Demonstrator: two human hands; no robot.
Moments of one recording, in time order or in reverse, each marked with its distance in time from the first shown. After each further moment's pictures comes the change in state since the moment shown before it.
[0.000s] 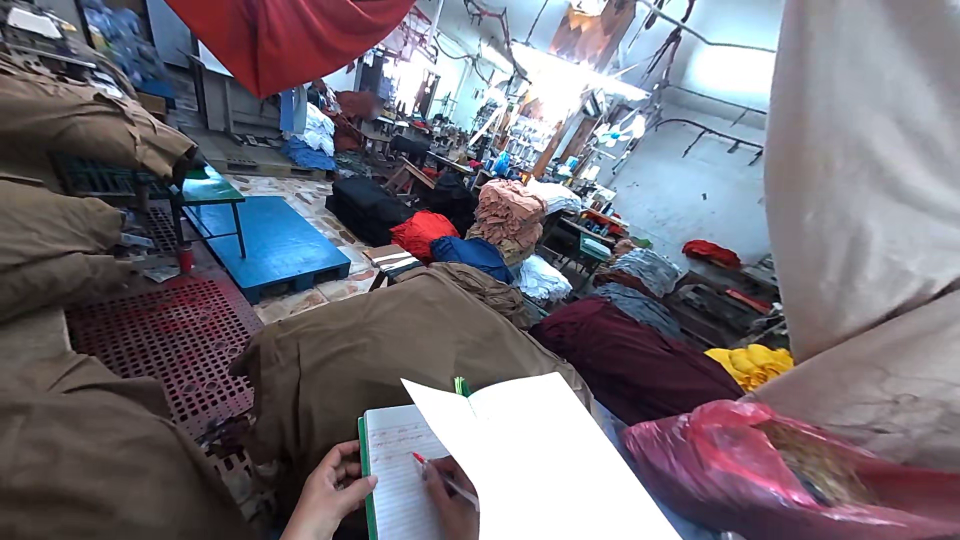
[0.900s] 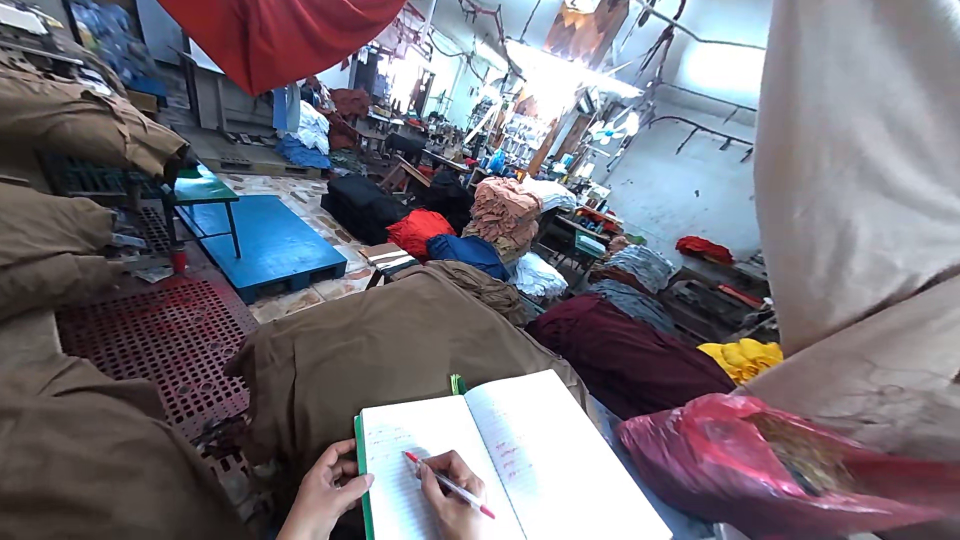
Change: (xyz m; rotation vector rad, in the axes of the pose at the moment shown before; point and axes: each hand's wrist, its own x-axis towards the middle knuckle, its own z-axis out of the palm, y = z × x) left_hand -0.002 0.002 0.002 -0.015 0.009 0.002; right_hand 0.021 0.053 -0.022 -0.119 -0.115 -0.251
